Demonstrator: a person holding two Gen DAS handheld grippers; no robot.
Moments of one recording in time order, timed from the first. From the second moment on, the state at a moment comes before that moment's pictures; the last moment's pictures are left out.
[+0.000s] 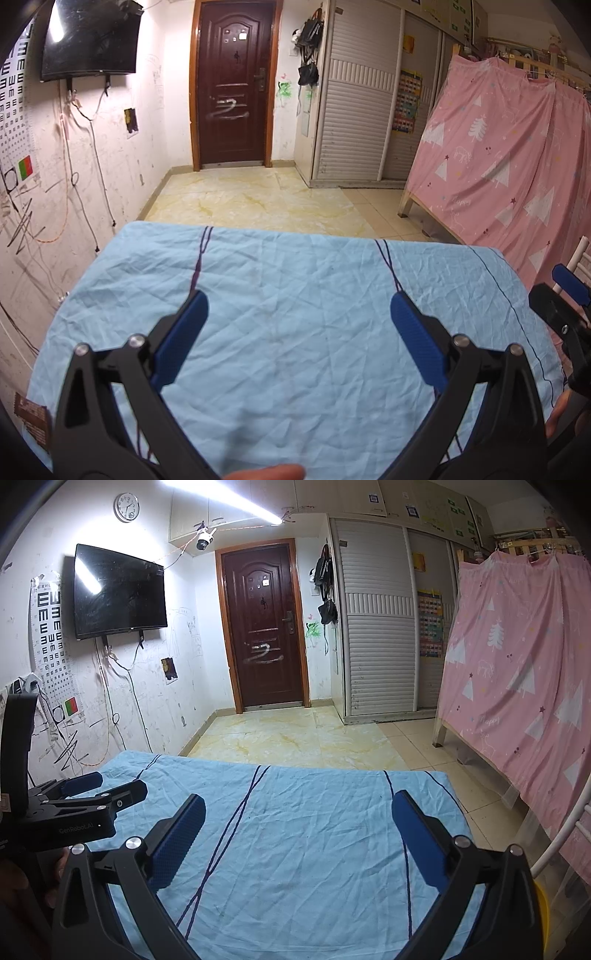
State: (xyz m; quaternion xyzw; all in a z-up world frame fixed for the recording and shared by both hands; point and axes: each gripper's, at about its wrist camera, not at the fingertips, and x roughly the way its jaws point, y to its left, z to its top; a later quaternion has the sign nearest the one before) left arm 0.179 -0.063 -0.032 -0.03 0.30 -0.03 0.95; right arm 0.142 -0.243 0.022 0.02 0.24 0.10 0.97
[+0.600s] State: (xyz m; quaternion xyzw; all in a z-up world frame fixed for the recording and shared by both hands) left arm 0.179 -0.063 -0.034 -0.03 0.31 -0.02 0.95; right arm 0.142 -0.243 0.022 0.02 0.24 0.10 0.97
